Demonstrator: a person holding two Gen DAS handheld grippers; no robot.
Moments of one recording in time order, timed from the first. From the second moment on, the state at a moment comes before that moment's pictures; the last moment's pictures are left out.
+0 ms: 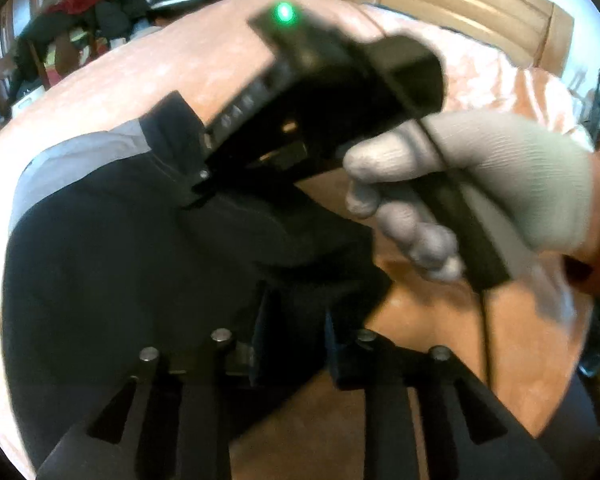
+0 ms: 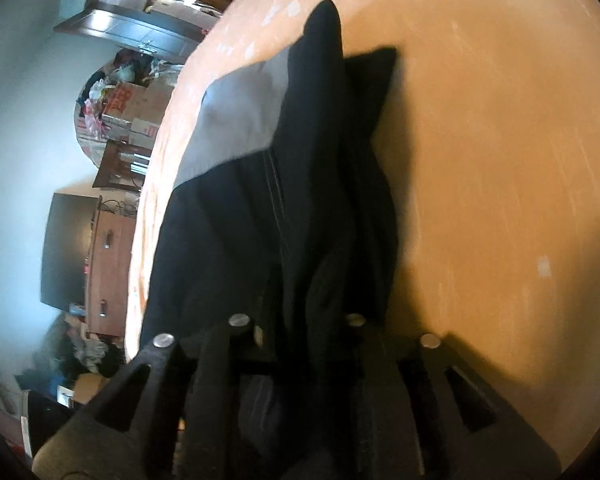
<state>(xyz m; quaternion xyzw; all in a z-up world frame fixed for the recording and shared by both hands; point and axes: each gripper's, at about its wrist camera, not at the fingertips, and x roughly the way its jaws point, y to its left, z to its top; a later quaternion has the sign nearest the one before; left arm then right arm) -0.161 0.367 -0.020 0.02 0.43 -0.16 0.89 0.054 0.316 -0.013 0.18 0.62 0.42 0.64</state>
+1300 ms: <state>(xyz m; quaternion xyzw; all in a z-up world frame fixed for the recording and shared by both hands) -0.227 0.539 -0.026 -0.04 0.39 -0.04 0.92 -0.002 0.255 -0.050 0.19 0.60 0.42 0.65</state>
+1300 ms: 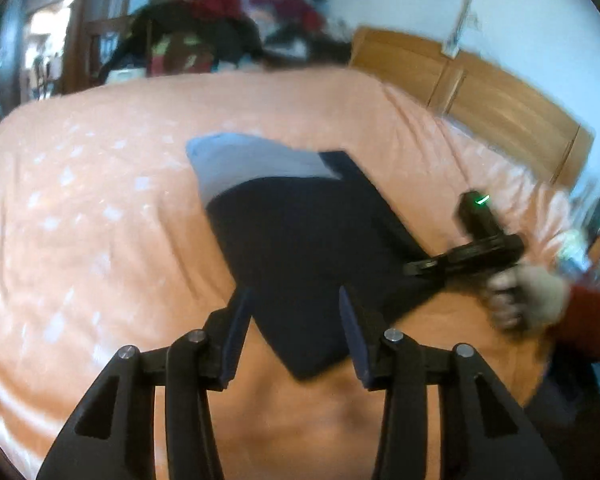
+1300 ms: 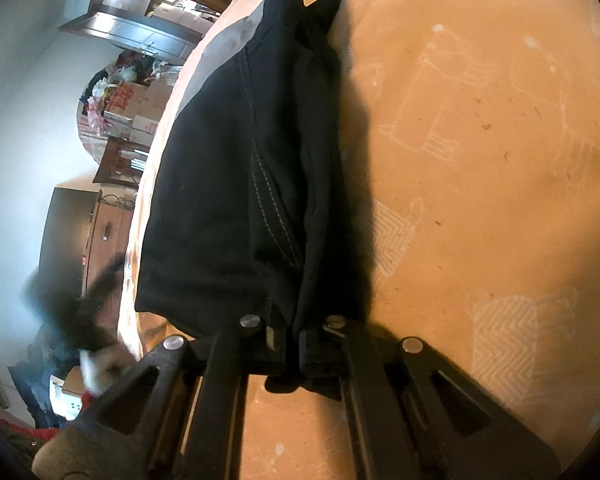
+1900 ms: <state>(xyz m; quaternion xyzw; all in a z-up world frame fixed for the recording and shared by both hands) -0.023 0.584 -0.070 -0.04 0.43 -0.02 0.90 -0.010 0.232 -0.060 0.23 0.57 0.45 0.65</state>
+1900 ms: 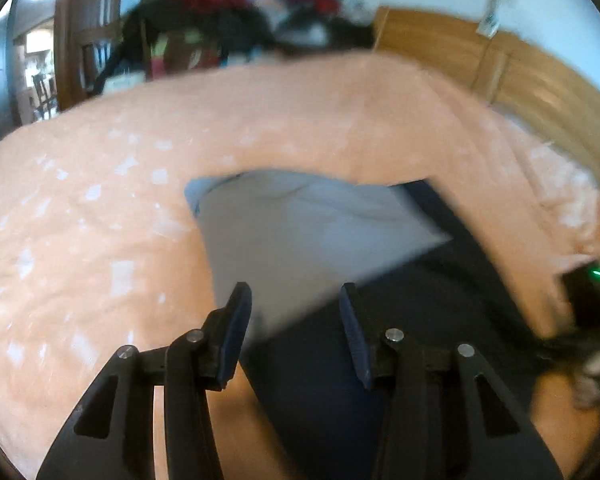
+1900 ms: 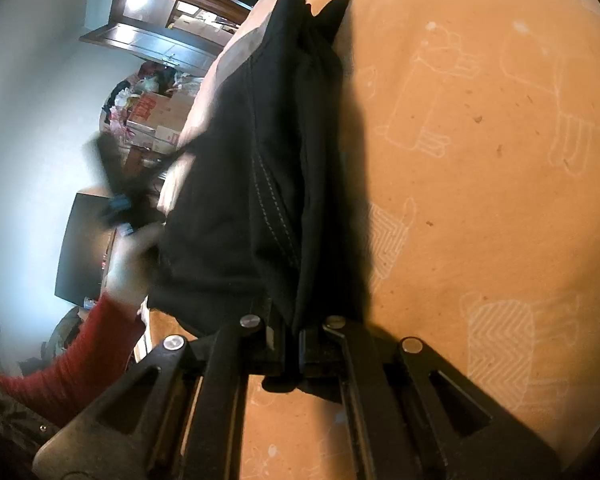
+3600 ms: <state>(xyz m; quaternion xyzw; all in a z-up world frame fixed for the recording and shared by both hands) -0.274 0.554 -0.101 -0.10 0.47 0.16 0.86 -0.212 0.207 -0.001 -0.10 0.48 0.24 0.84</state>
